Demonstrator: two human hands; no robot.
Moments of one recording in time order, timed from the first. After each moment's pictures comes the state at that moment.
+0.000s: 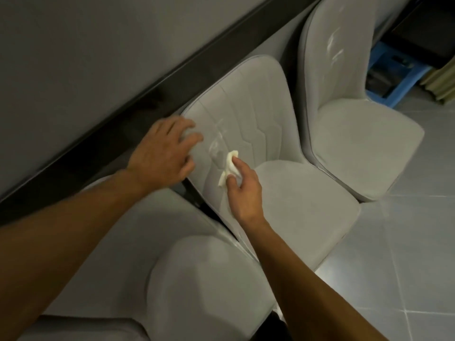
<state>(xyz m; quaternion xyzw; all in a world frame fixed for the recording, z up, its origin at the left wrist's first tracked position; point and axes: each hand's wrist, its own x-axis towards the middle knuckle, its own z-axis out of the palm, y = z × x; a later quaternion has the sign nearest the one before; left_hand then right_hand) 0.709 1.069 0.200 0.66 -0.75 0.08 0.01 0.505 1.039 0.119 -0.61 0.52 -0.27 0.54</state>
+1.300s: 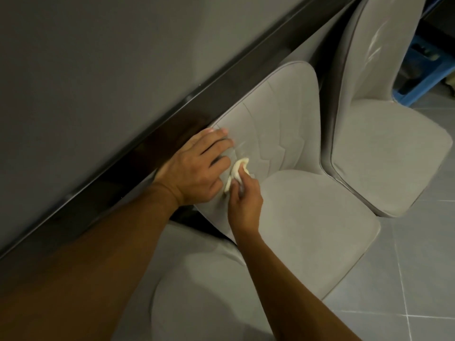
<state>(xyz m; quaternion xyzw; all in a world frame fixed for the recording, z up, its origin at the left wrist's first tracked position) 0.745 1.002 0.144 0.55 -0.83 0.11 0.07 0.593 1.002 0.061 -0.56 0.57 -0.30 0.51</state>
